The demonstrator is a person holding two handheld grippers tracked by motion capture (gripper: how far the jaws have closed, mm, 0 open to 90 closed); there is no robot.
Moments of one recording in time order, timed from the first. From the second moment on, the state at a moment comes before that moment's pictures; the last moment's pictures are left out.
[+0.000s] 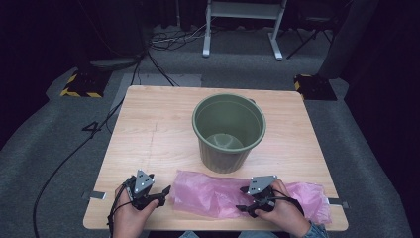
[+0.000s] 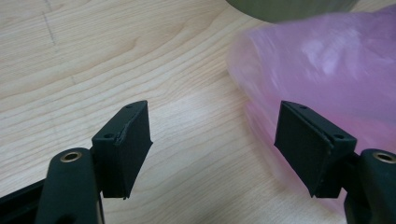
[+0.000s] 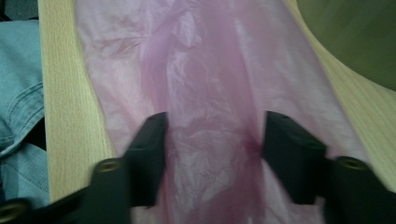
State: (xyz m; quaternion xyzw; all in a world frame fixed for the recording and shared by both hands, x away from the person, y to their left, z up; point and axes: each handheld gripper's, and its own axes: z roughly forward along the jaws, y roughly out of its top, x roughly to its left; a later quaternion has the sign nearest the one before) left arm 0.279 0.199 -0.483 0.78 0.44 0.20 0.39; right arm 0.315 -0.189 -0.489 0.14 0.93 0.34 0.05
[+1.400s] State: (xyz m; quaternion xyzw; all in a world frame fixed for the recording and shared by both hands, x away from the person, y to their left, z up) left arm 0.305 0.172 -0.479 0.80 0.40 0.19 0.40; right arm 0.269 -0.290 -0.413 0.24 0.84 0.49 0.09
